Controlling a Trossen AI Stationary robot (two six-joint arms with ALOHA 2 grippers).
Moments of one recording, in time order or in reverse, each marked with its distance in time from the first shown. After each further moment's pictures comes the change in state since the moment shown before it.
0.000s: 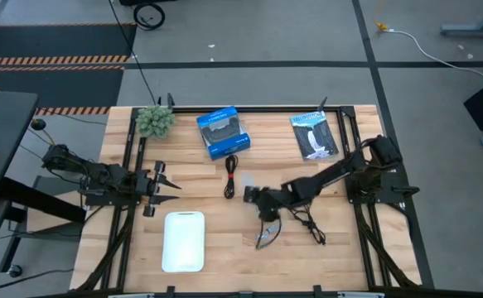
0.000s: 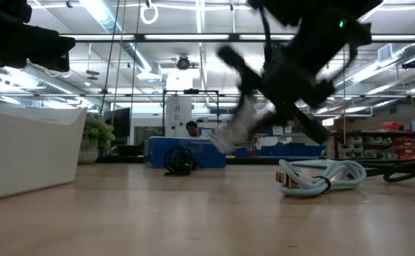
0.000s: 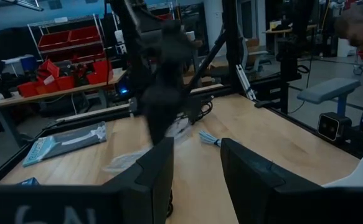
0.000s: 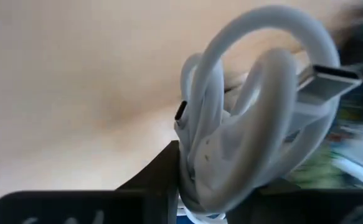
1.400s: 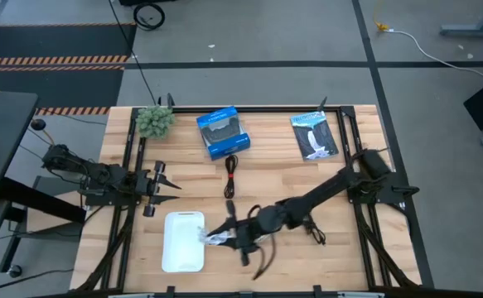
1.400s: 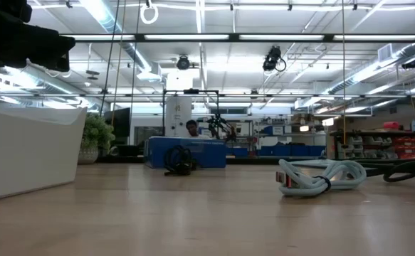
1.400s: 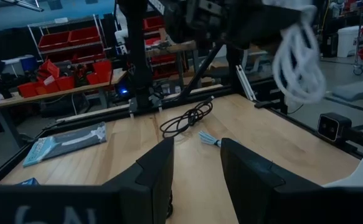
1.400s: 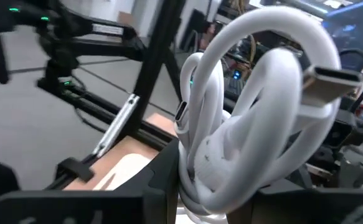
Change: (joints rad) left arm 0.000 0.000 0.000 0.002 0.000 0.000; right arm 0.143 0.182 0.344 0.634 -0.281 1.029
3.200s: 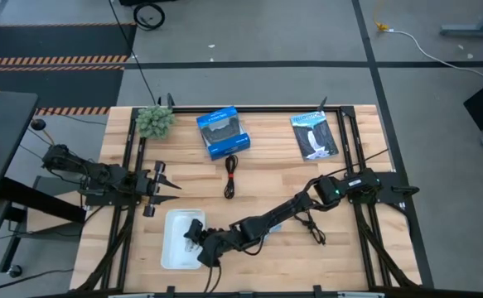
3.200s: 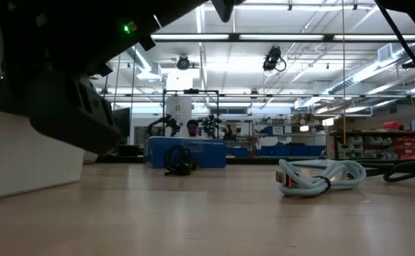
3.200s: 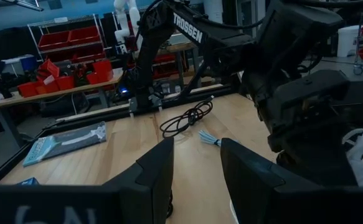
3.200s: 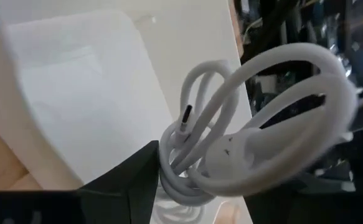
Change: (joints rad) left arm 0.000 0.000 0.000 -0.003 0.000 0.000; right arm -0.022 0.526 0.683 -0.646 0.253 -0.637
